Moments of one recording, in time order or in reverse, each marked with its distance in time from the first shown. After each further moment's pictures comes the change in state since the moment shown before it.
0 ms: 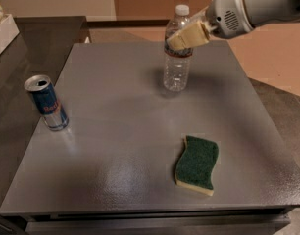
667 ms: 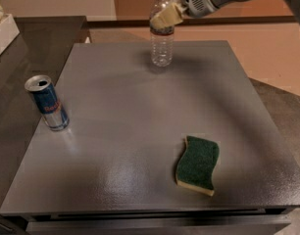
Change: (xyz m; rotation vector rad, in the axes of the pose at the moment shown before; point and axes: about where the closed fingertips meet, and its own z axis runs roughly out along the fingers) arm -0.040 -0.076 0.068 0.061 -0.005 -0.041
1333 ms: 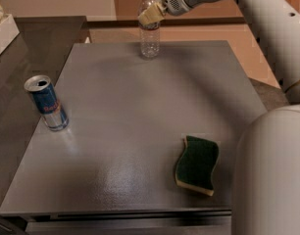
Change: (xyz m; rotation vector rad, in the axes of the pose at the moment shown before) arm -0.014 -0.053 0.078 0.038 -0.012 -0.015
